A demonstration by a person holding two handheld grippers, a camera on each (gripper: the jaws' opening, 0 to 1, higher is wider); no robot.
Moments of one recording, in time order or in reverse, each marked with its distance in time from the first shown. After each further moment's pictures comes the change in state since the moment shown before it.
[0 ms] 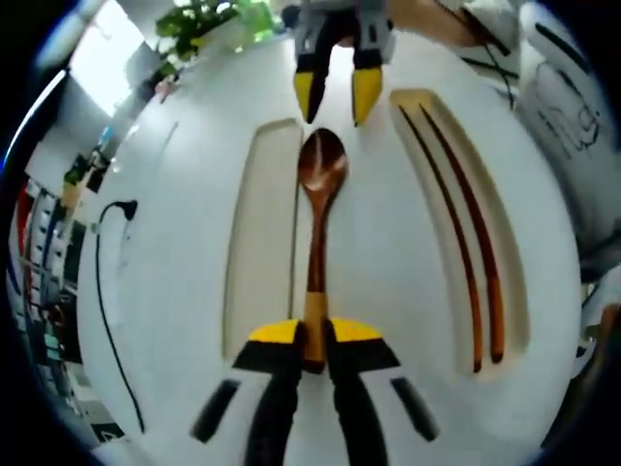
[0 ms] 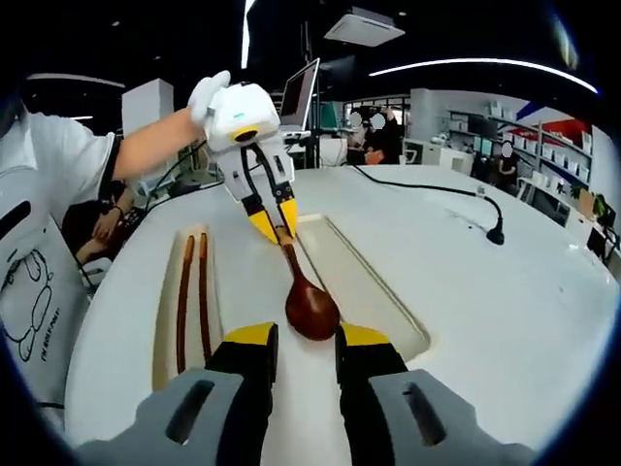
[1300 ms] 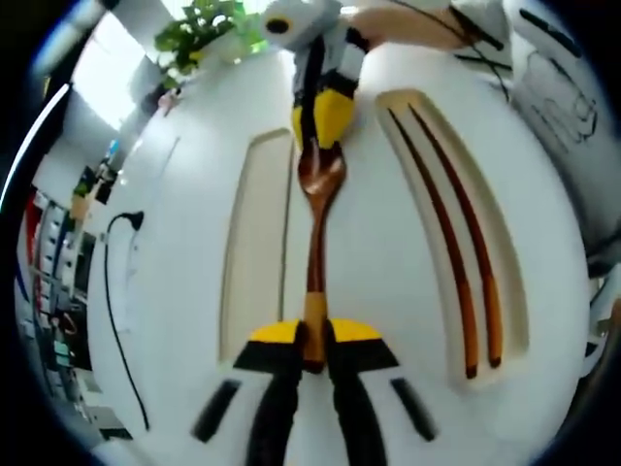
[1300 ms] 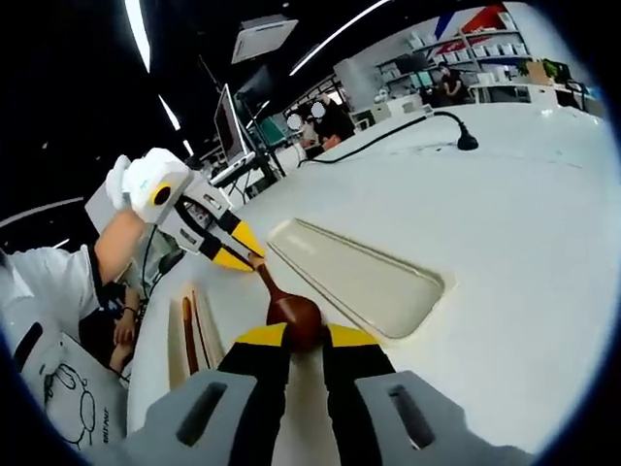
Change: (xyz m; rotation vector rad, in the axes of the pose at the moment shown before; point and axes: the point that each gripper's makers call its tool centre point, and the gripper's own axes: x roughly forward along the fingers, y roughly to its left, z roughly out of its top) left arm -0.002 -0.008 0.007 0.028 -0.032 0.060; right arm 0.008 -0.009 -0.006 0.519 -0.068 0.026
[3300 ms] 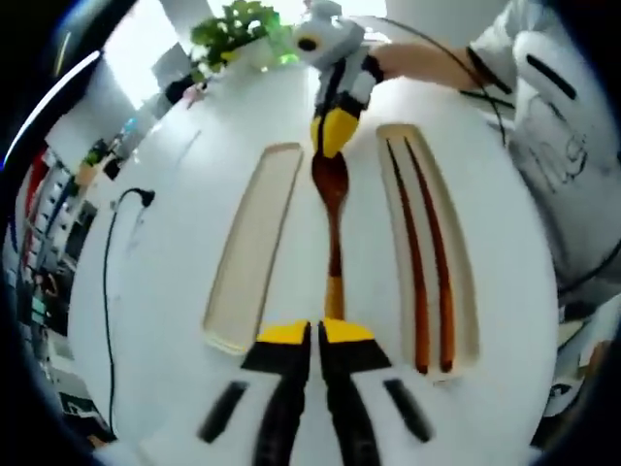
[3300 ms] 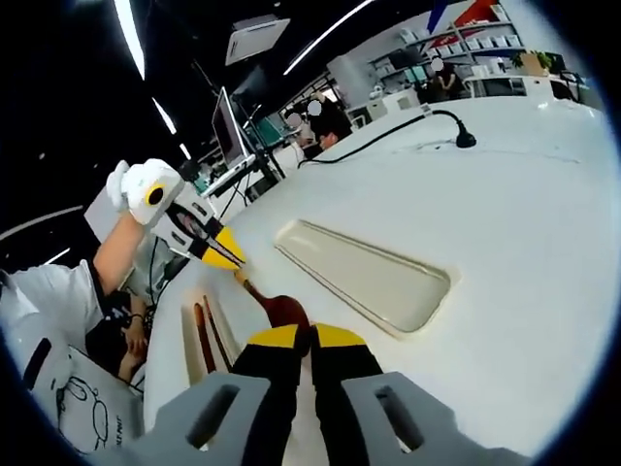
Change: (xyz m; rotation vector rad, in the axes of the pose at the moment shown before) left arm -0.031 -0.011 -0.005 -0.183 -0.104 -0.023; right arm -0.005 0.018 -0.001 0.022 0.005 0.011
